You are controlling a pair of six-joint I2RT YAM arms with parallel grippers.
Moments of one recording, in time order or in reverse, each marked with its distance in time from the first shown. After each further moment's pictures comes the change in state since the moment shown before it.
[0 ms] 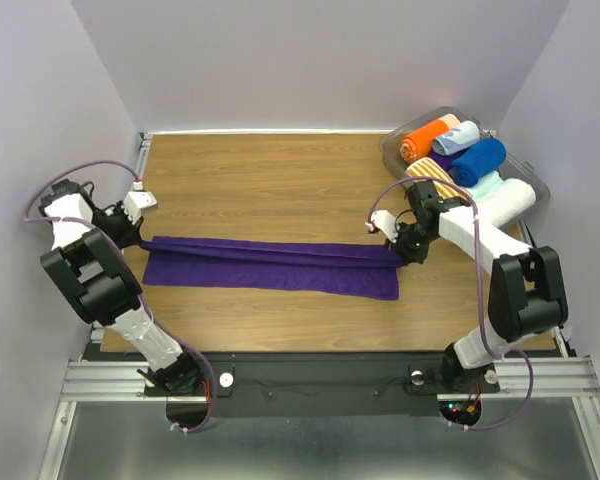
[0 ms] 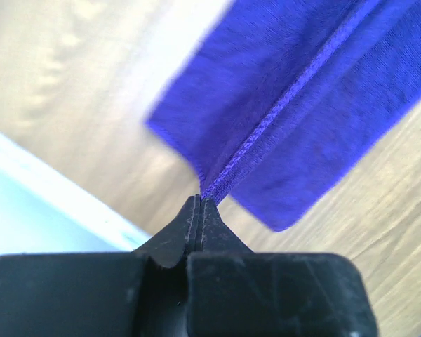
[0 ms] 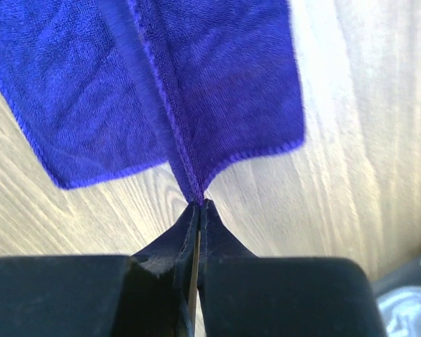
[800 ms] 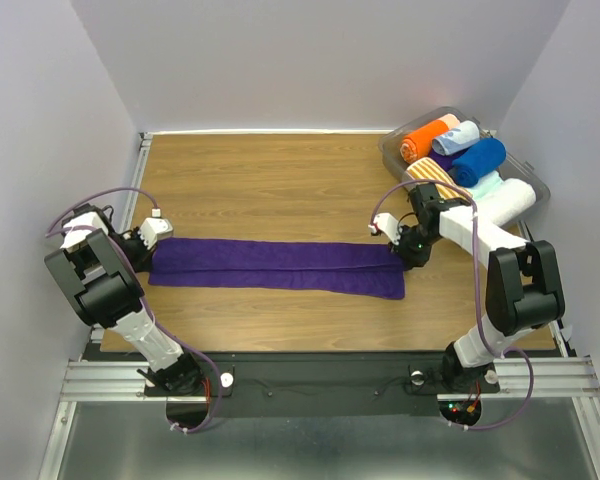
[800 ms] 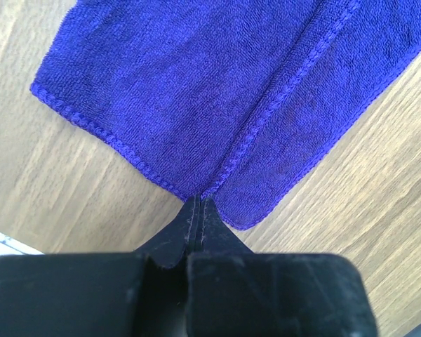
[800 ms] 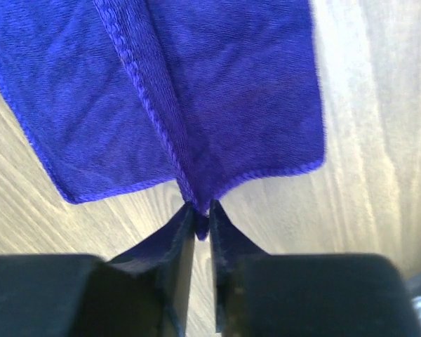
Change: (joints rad) left arm -0.007 -0.025 -0.230 0.116 -0.095 0.016; right arm -0.033 0.020 -0.016 -0.003 -0.010 -0.027
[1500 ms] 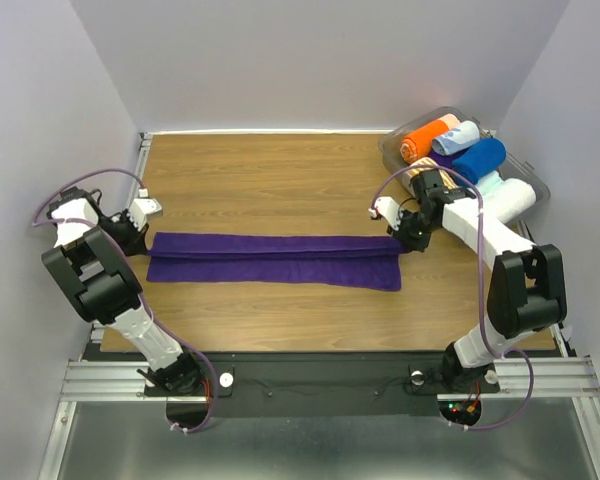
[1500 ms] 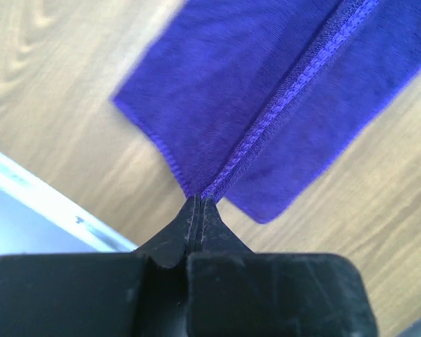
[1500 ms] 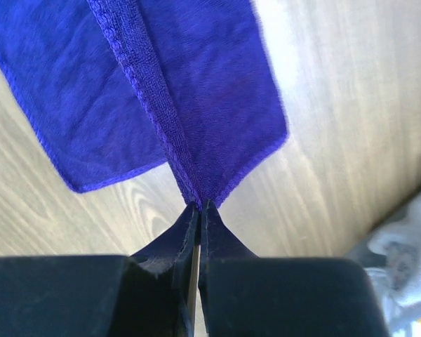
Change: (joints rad) left arm 0.000 0.046 0.219 -0.106 0.074 -0.080; right arm 0.000 -0.011 0.127 -0.010 -0.005 0.042
